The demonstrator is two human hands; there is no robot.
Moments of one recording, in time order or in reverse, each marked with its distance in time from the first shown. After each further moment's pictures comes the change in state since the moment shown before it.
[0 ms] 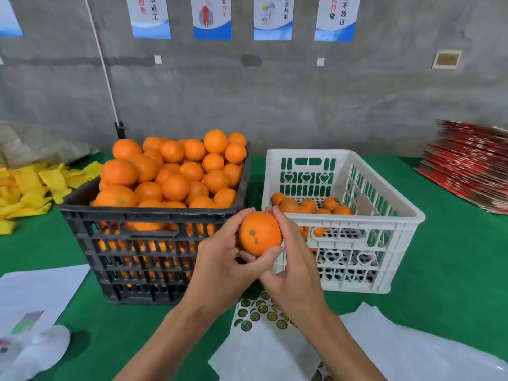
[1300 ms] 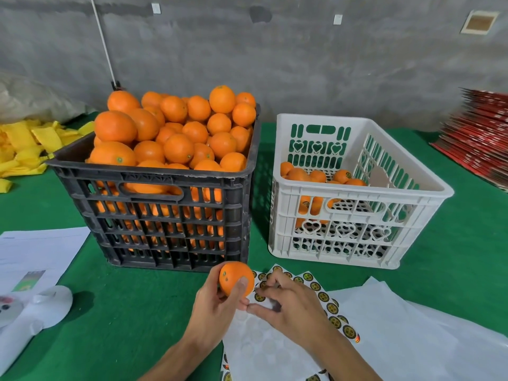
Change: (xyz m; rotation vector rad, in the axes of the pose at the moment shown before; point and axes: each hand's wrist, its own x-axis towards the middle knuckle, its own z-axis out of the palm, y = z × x) left_hand -0.105 -0.143 0.008 -0.079 0.009 -0.482; right_hand -0.115 0.067 0.028 -0.385 -0.684 0.276
